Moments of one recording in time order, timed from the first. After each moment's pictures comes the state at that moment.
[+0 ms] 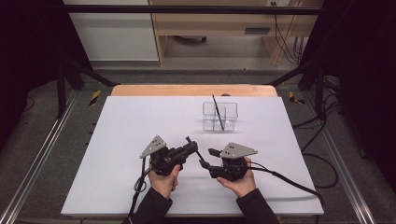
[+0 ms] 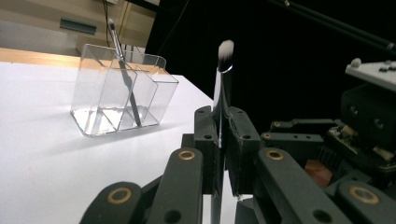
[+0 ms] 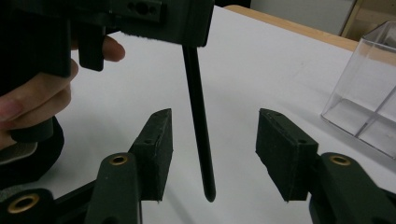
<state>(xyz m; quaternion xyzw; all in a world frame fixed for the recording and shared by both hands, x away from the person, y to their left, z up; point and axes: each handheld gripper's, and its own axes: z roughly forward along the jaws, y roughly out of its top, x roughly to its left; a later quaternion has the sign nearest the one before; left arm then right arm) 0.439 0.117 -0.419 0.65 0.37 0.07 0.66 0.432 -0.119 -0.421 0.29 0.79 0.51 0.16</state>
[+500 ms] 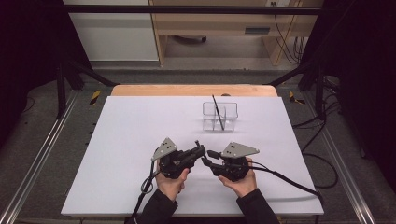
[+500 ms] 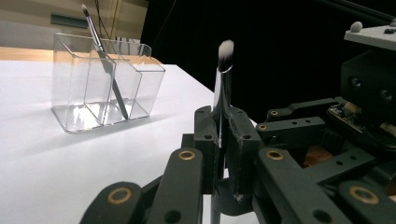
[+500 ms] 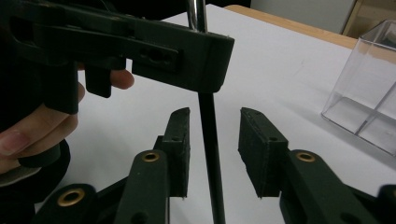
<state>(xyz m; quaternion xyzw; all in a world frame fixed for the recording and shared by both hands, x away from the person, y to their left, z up) 0.433 0.096 -0.420 0.68 0.36 0.07 0.64 0.430 -0.121 -0.417 0.29 0.79 0.51 0.15</state>
